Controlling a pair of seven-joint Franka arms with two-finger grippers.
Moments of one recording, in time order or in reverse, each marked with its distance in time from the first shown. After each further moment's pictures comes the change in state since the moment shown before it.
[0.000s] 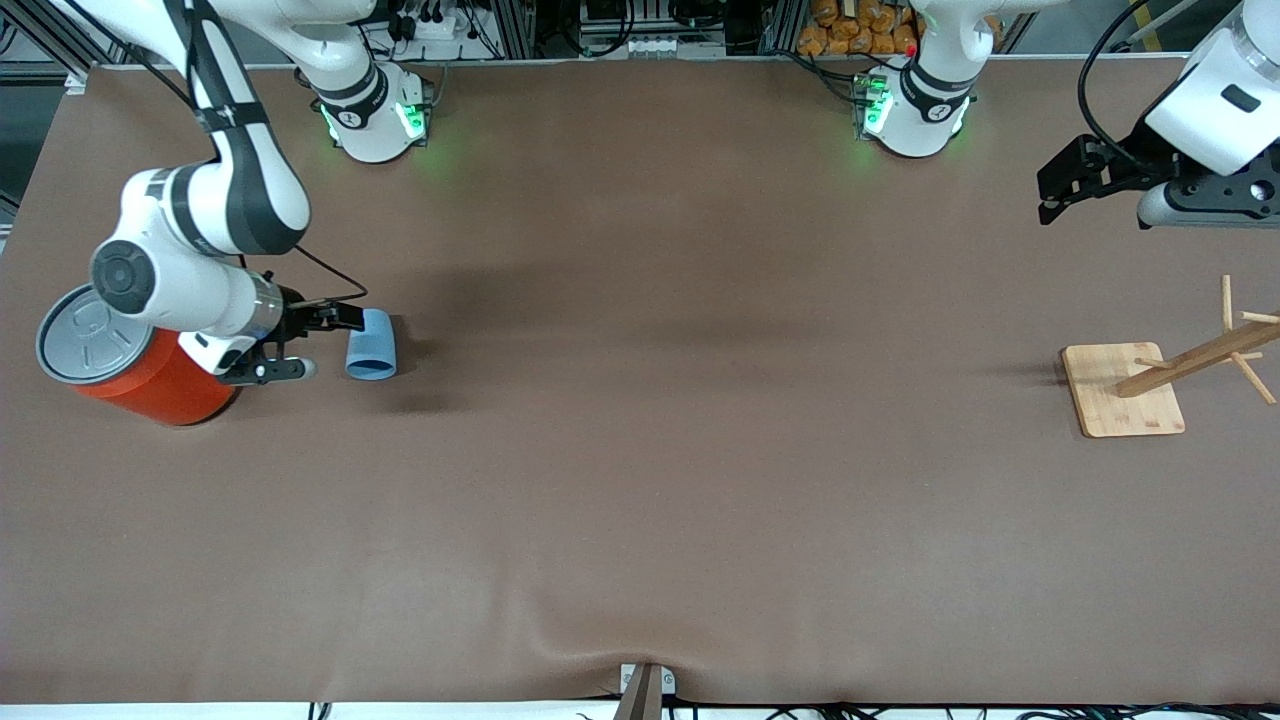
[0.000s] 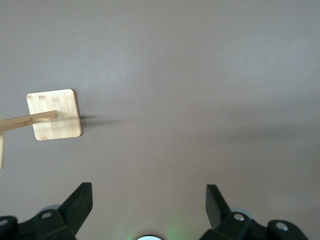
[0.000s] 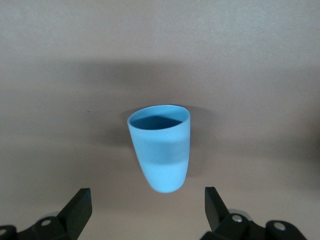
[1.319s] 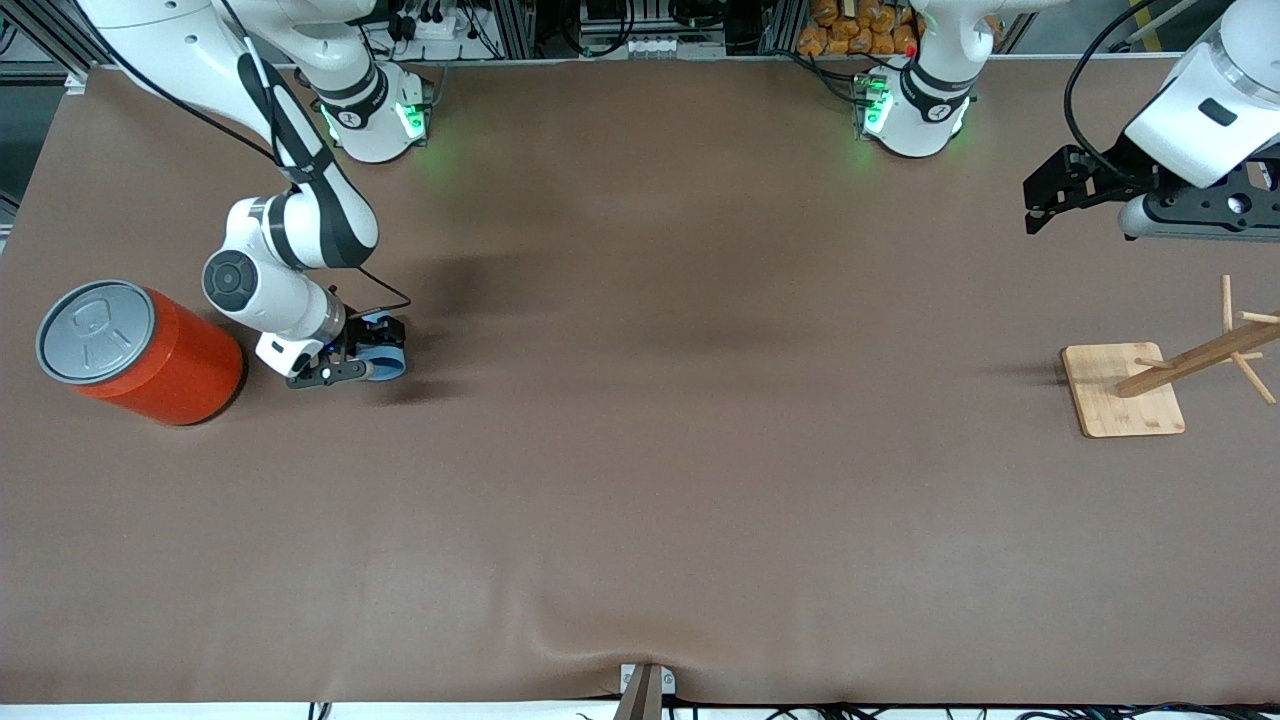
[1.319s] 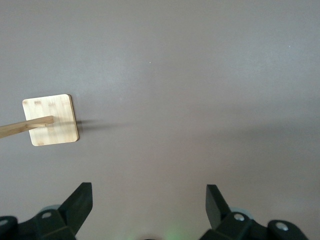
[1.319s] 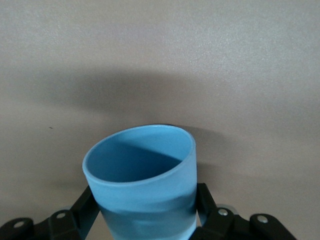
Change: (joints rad) left arm -0.004 0.012 -0.009 0.000 0.000 0.021 0.000; right arm 0.051 0.141 -0.001 -0.140 -0.005 0.374 -0.053
